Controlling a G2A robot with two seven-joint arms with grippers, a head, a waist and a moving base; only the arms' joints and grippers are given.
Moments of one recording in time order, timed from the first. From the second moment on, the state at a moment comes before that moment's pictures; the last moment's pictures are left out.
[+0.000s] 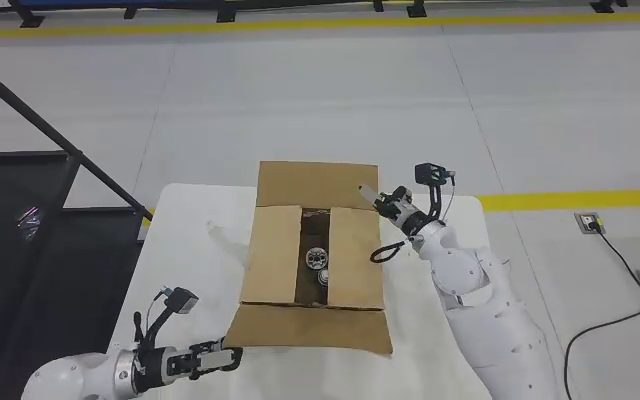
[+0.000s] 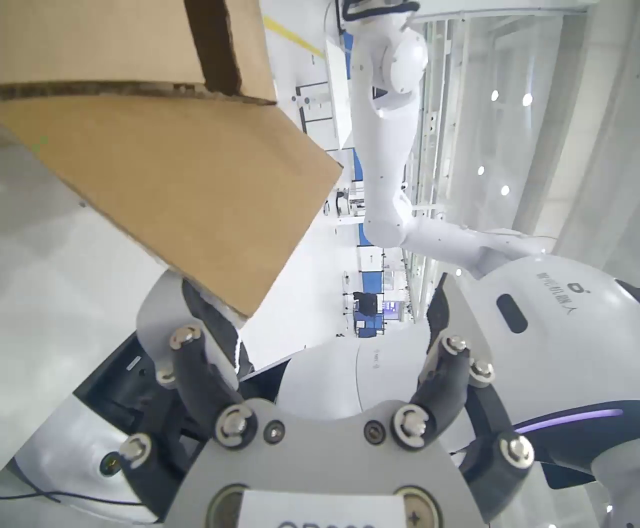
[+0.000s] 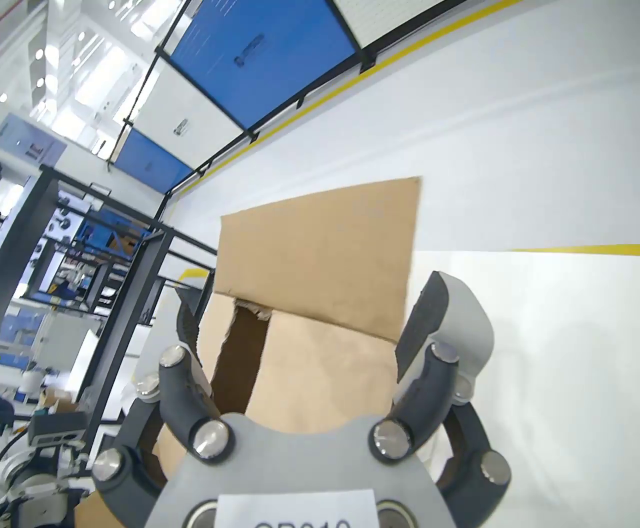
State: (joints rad) left arm 1.47 -1.08 -1.76 -1.81 -0.41 -0.22 -1.39; right arm -0.76 -1.39 1.28 -1.33 -0.64 -0.06 0.40
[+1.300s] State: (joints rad) left arm 1.37 -1.09 -1.56 -1.85 -0.14 -0.24 -0.71; right arm -0.28 -1.40 1.23 -0.56 0.01 -0.84 0.98
